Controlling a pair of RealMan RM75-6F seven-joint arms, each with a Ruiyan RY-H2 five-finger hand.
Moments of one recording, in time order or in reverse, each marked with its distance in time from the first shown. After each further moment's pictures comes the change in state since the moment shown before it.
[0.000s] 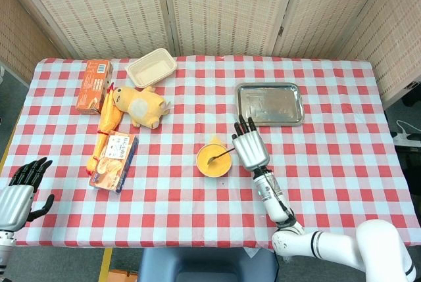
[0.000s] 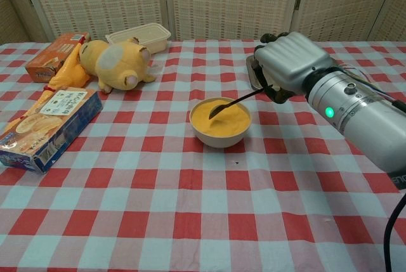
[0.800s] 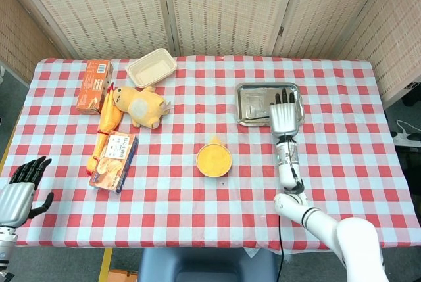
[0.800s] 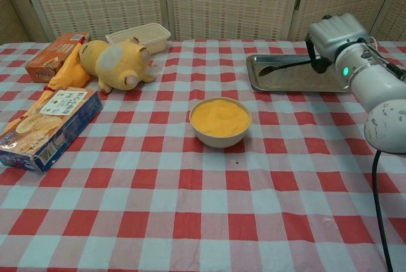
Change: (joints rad) left arm -0.020 -0.017 -0.019 0.010 -0.068 -0.061 0.043; right arm 0.119 -0.140 0.223 0.646 0.155 -0.215 0.182
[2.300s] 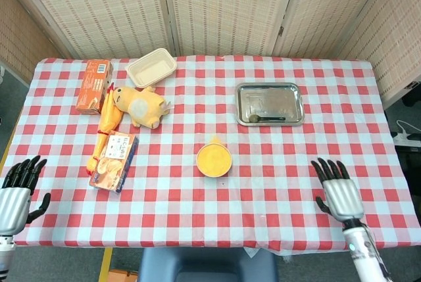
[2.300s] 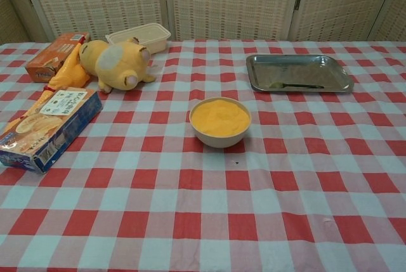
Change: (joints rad) left arm 0.063 -0.039 0.006 -0.016 0.103 0.199 0.118; right arm -0.664 0.751 -0.498 -1.212 -0.332 0.395 0.255
